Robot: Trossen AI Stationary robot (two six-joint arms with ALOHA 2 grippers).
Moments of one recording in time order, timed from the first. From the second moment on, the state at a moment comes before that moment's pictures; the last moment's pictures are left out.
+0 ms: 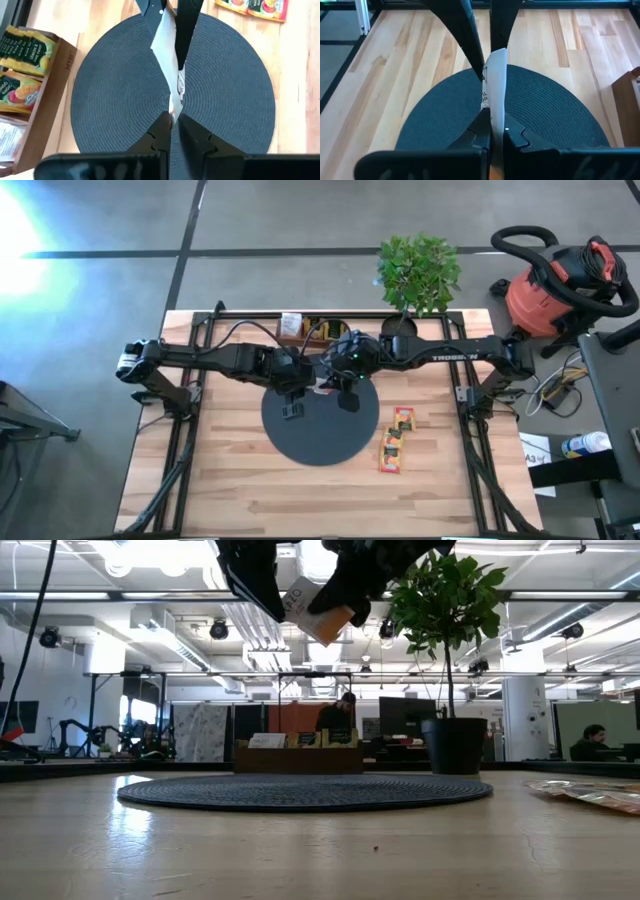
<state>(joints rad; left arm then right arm) -0.04 1.55 1.48 -0.92 -0.15 -0.11 -0.10 1.65 1.37 -0.41 -0.23 -0.04</state>
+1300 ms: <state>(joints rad) -0.05 1.48 1.49 -0.84 -0.19 -0.21 -0.10 1.63 1.37 -0.41 -0.18 -0.01</state>
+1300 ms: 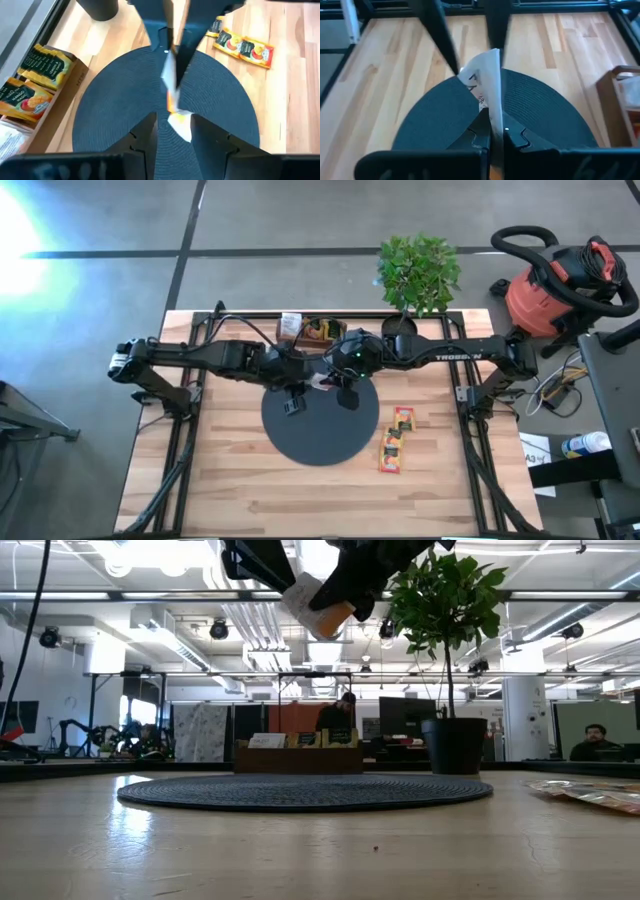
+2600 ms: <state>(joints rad) -0.04 1.34 1.34 -0.80 -0.33 -0.42 -0.11 1.64 1.37 -0.25 -0.18 0.05</state>
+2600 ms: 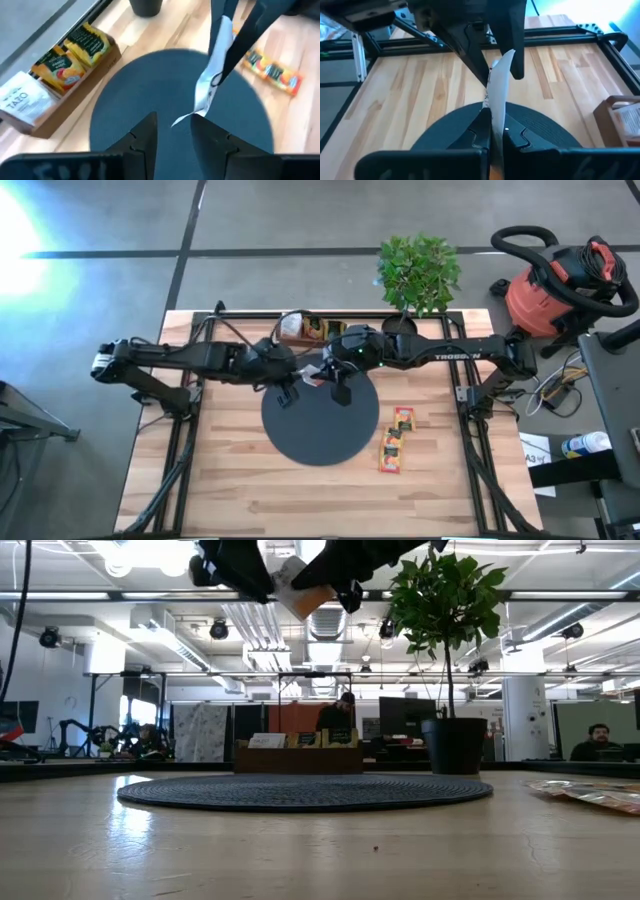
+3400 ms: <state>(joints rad) -0.06 0.89 0.70 0.11 -0.33 -0.59 -0.11 1.64 1.37 0.01 -0.13 0.26</state>
